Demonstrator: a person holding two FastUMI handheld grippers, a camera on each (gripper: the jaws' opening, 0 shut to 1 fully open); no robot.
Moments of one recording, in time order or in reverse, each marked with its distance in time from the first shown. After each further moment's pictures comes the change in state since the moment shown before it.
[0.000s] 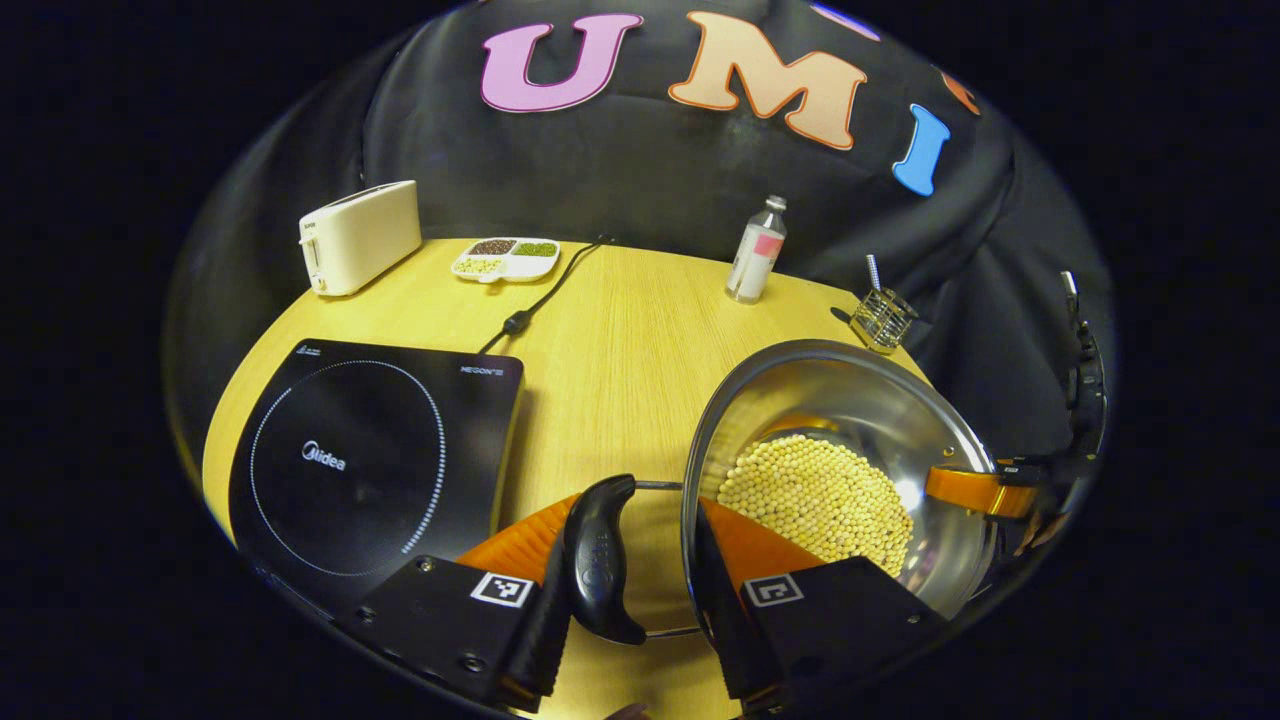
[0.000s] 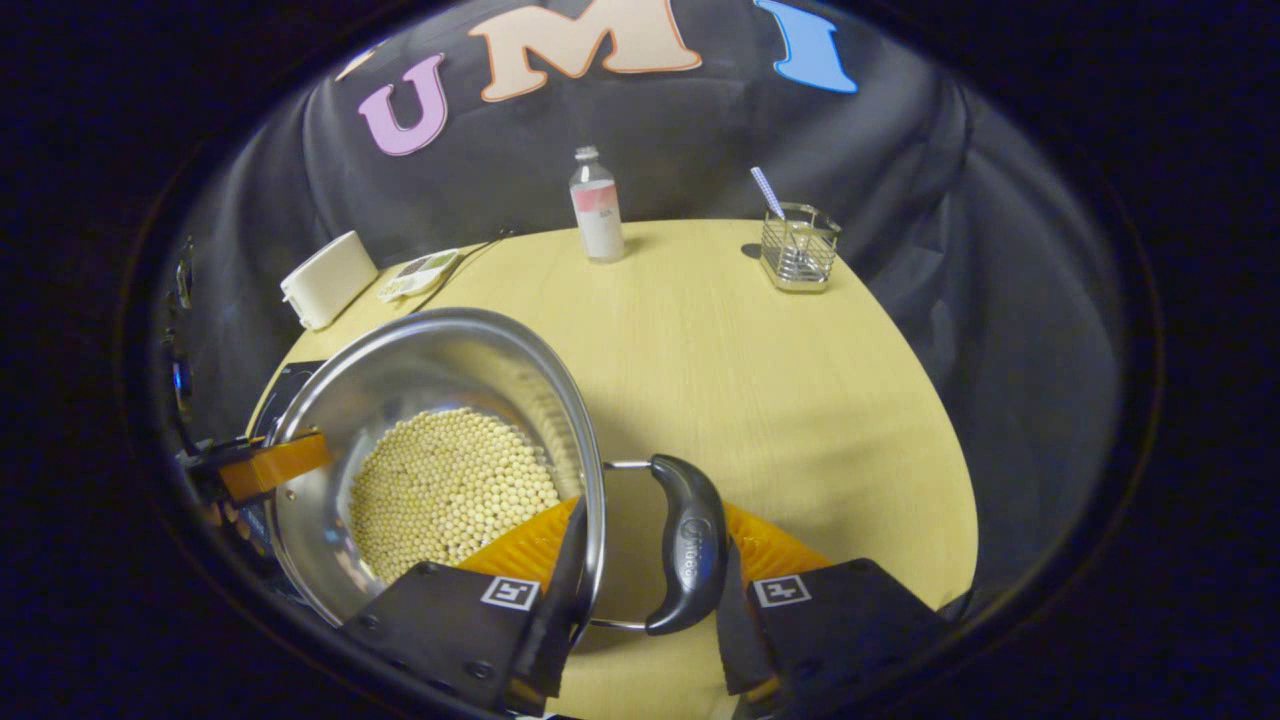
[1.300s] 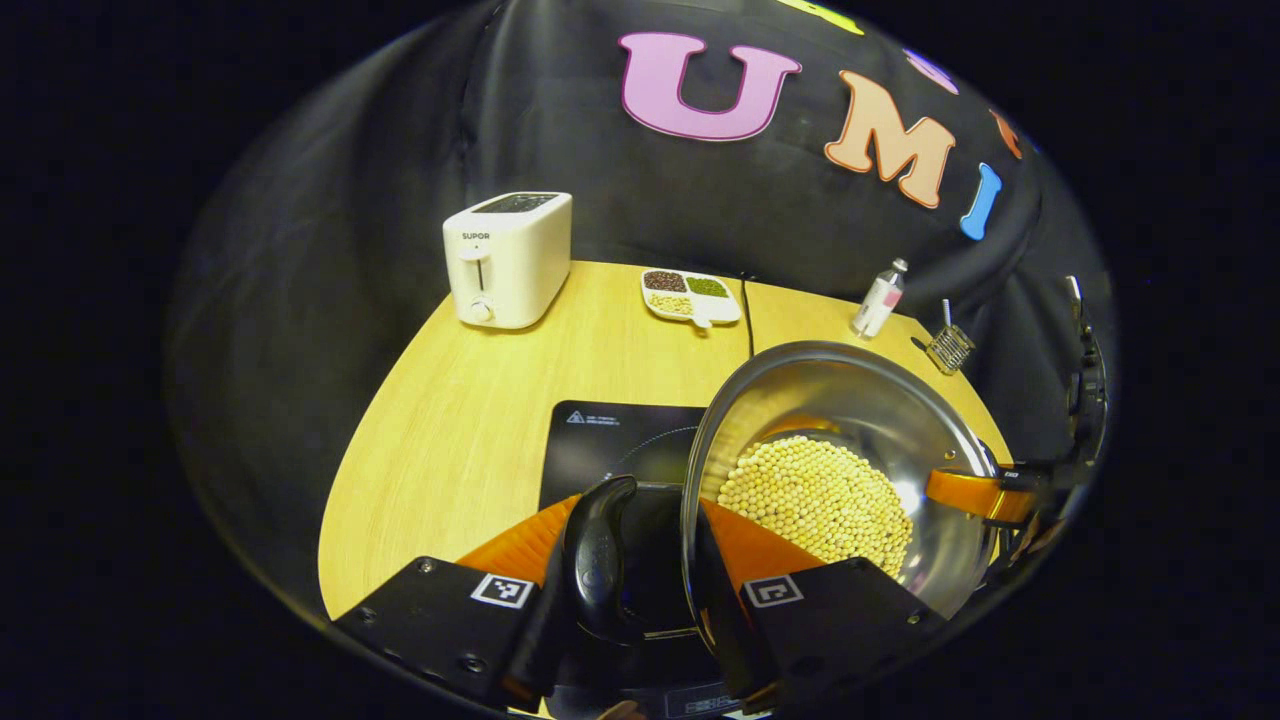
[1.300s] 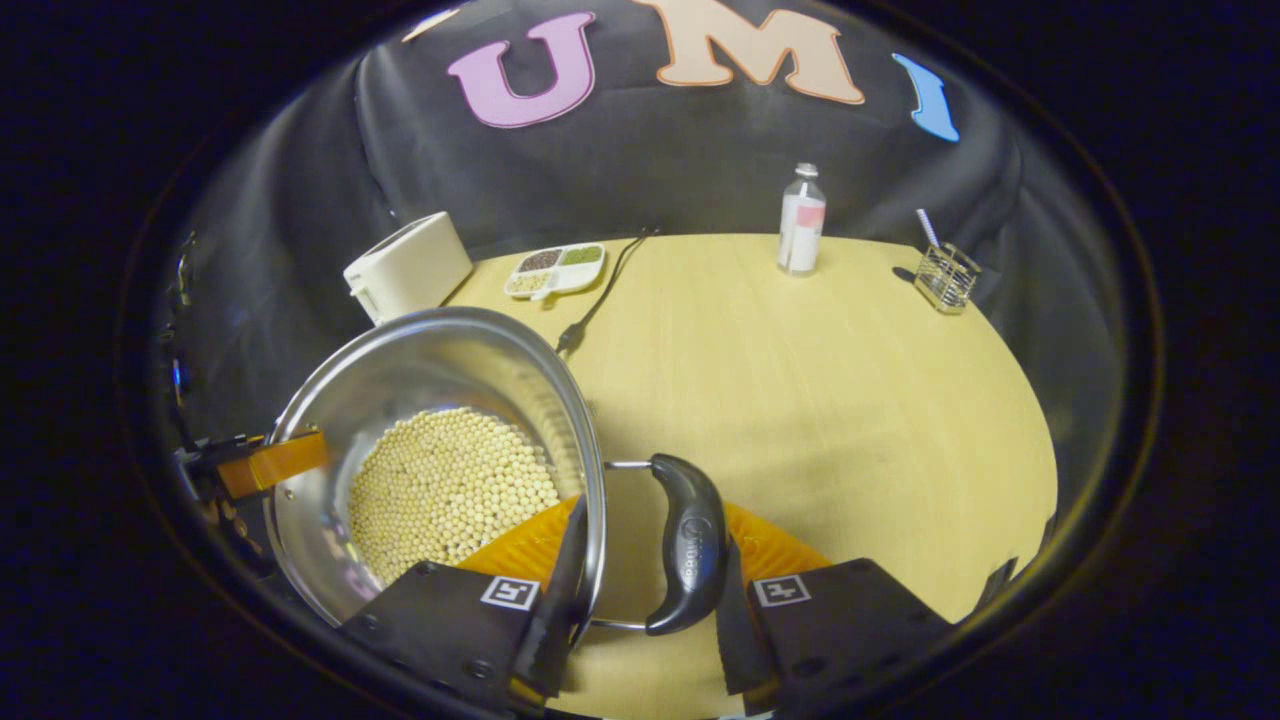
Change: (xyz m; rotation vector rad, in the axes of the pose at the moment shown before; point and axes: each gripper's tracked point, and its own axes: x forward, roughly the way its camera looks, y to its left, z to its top) left arm -0.067 0.278 0.051 0.012 0.006 0.056; right arm 0.007 0.291 0.003 0.003 -0.003 0.046
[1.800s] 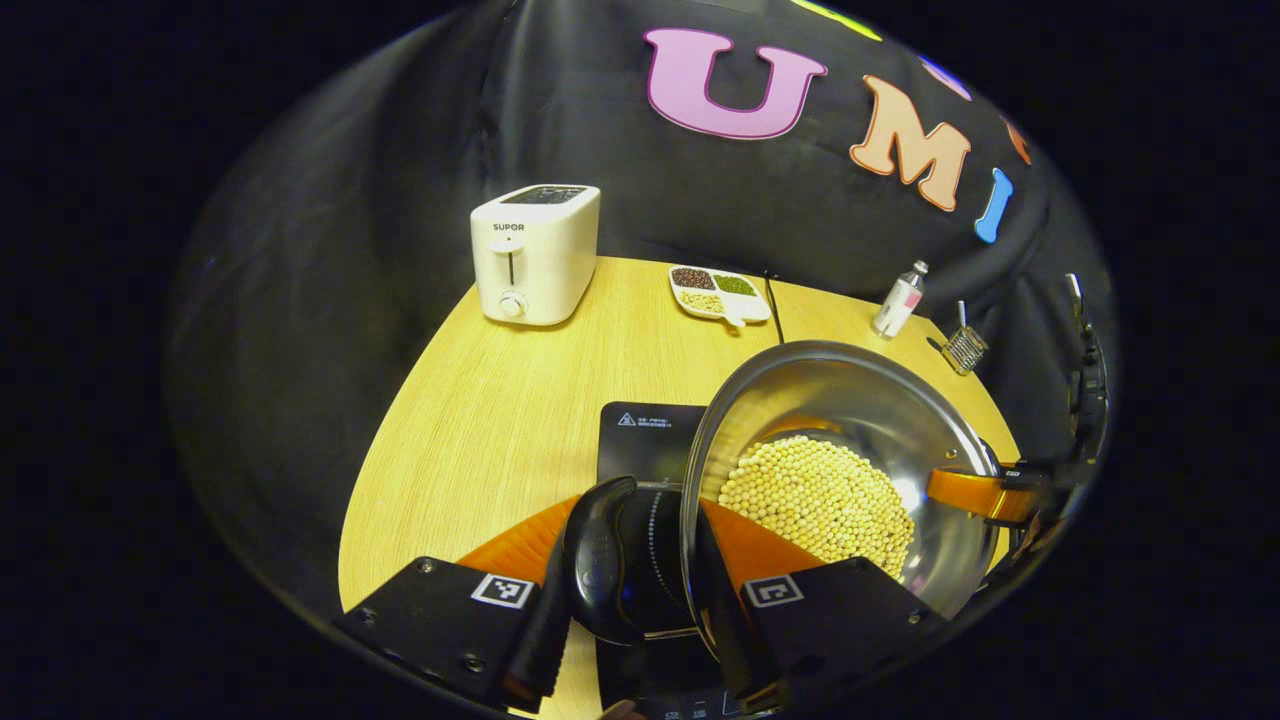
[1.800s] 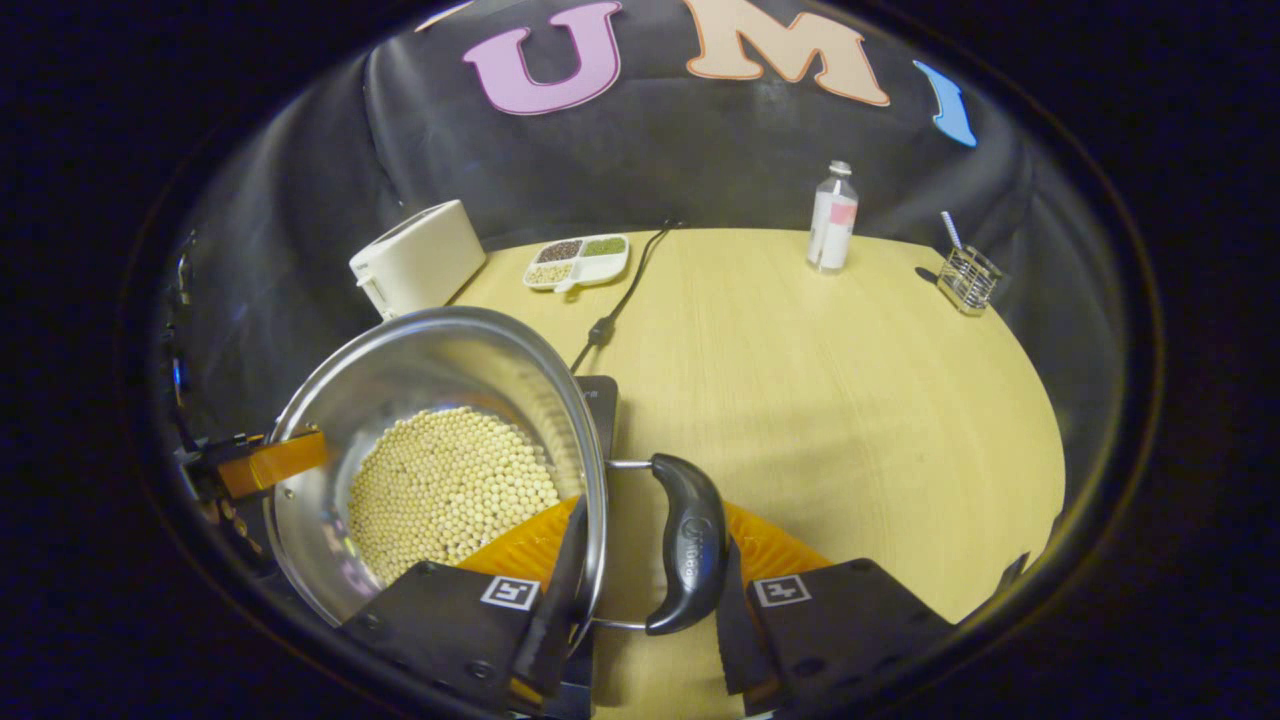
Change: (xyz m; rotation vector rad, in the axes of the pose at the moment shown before) left arm 0.007 0.037 -0.001 -0.009 0.005 0.007; right arm 0.016 0.035 -0.003 -0.009 0.009 0.003
